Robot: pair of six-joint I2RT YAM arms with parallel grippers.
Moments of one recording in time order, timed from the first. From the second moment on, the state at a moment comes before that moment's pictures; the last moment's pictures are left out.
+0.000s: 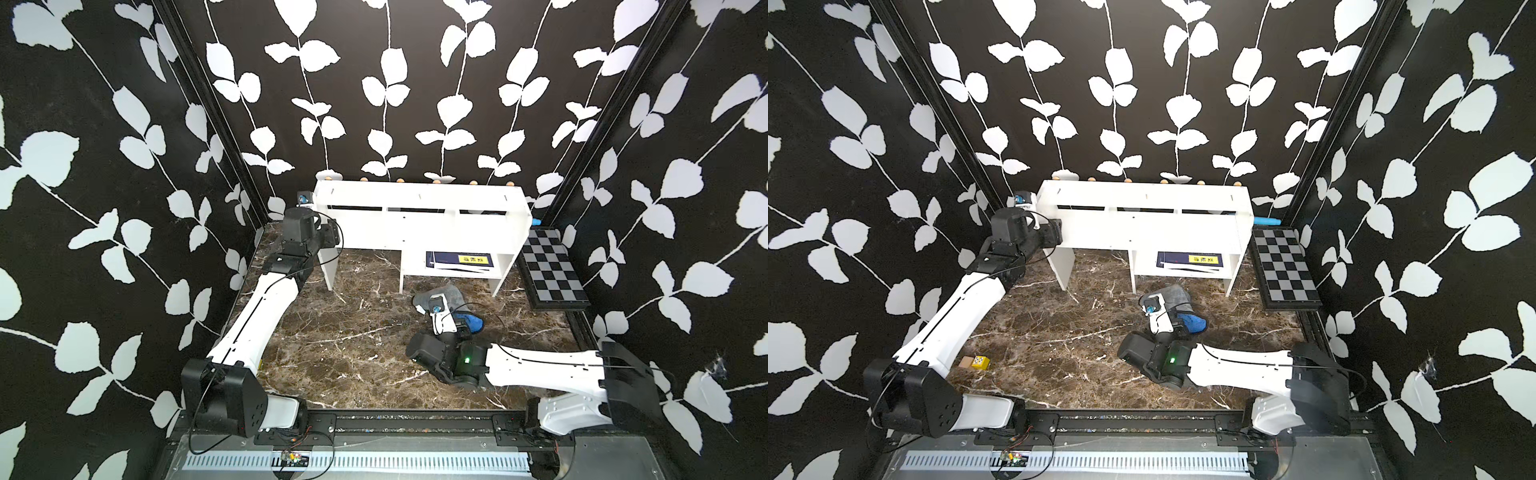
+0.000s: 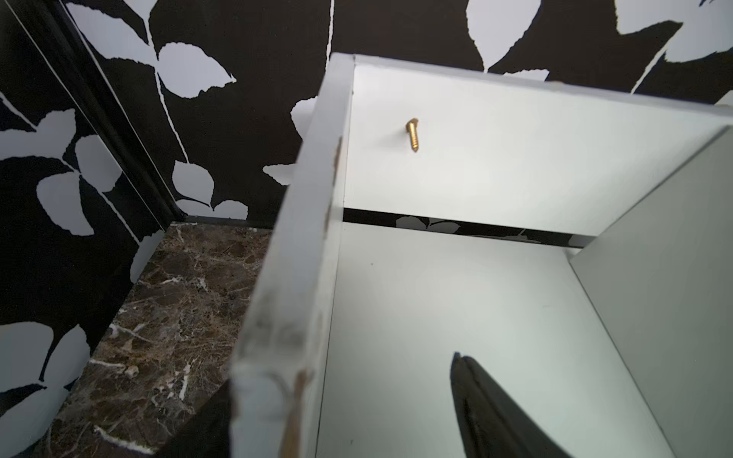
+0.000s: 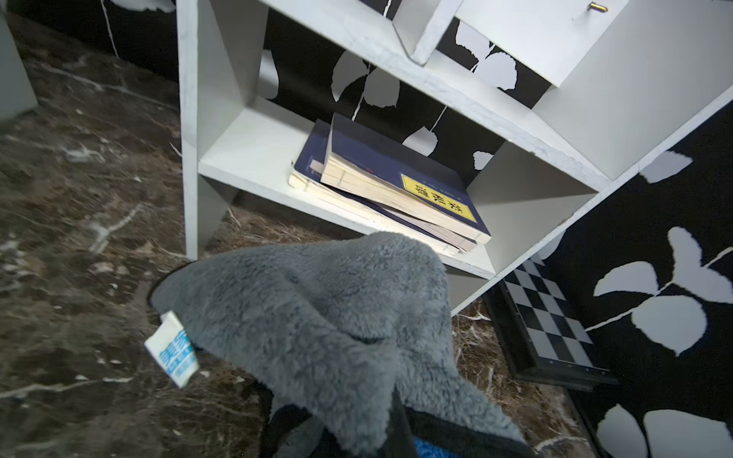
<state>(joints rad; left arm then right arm) -0.21 1.37 1.25 -0.22 -0.10 -0.15 1.25 1.42 0.86 -0.49 1.21 0.60</state>
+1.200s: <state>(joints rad) -0.19 1.35 1.13 -0.04 -0.14 -0.05 0.71 1.83 0.89 0.01 1.21 0.34</state>
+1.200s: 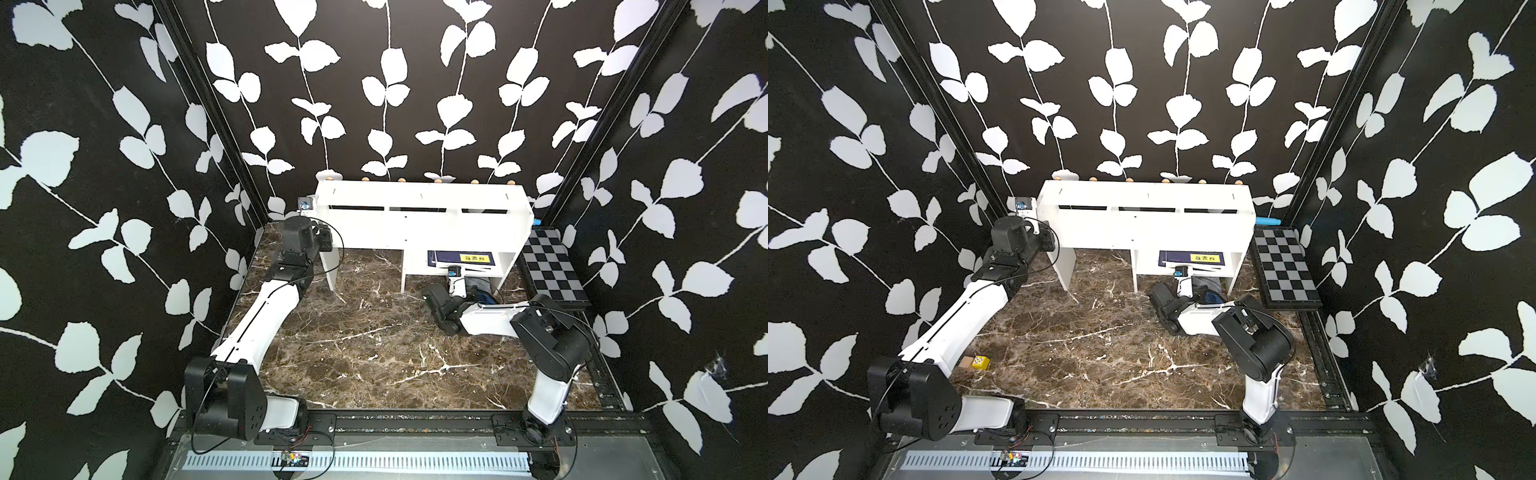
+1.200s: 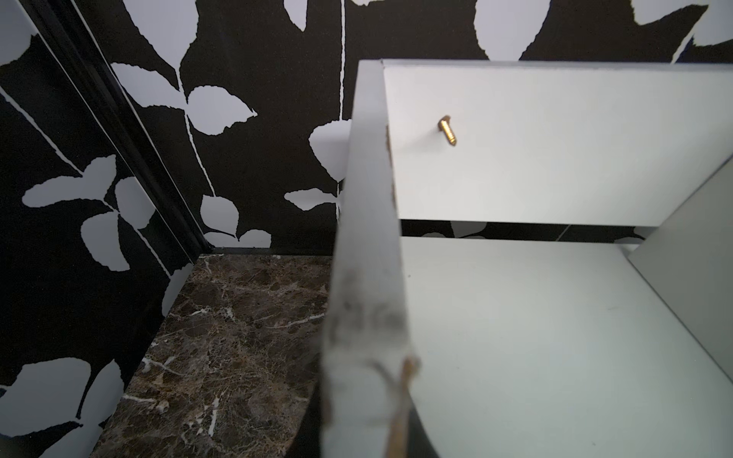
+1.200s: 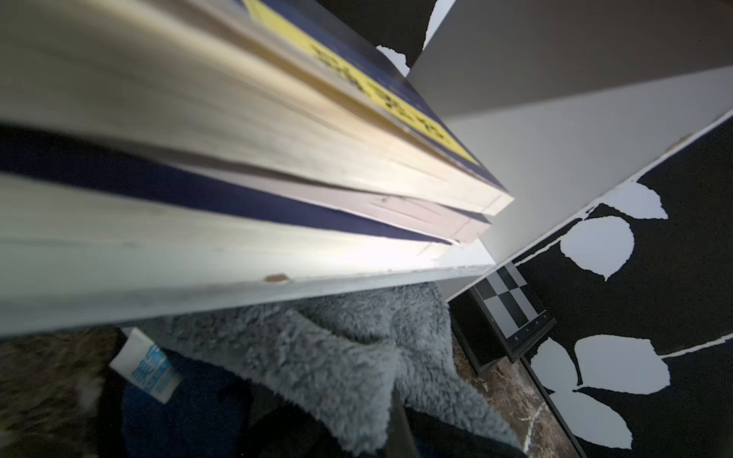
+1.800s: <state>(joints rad) -0.20 1.34 1.10 0.00 -0.15 -0.04 0.59 1.74 0.80 -0.06 1.07 0.61</state>
